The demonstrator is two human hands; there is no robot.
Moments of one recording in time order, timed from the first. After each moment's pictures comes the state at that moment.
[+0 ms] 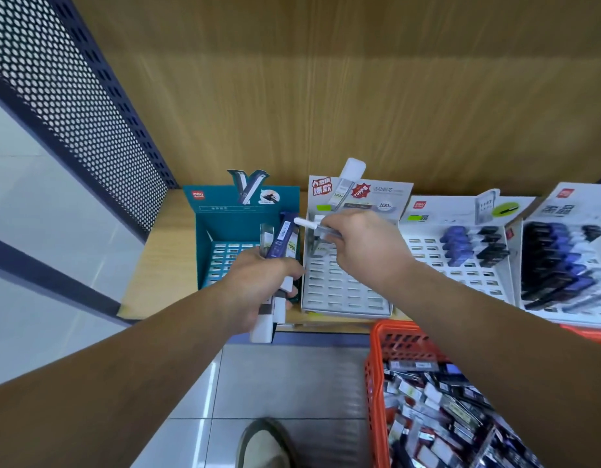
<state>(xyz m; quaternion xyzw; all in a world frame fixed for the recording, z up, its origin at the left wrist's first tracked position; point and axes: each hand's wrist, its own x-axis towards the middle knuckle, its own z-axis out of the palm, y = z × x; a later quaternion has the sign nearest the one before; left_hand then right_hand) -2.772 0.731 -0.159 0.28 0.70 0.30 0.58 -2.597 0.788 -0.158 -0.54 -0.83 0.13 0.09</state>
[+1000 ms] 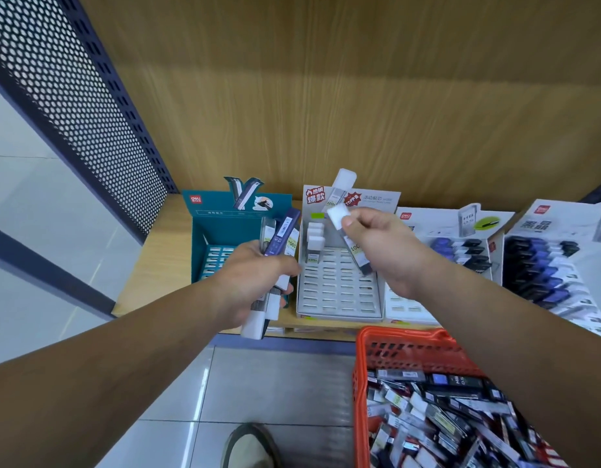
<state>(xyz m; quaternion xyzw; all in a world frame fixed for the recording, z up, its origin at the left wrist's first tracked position) -2.764 0.728 -0.139 0.32 0.67 0.32 0.58 -2.567 0.783 -0.137 -0.57 -0.52 0.57 0.29</state>
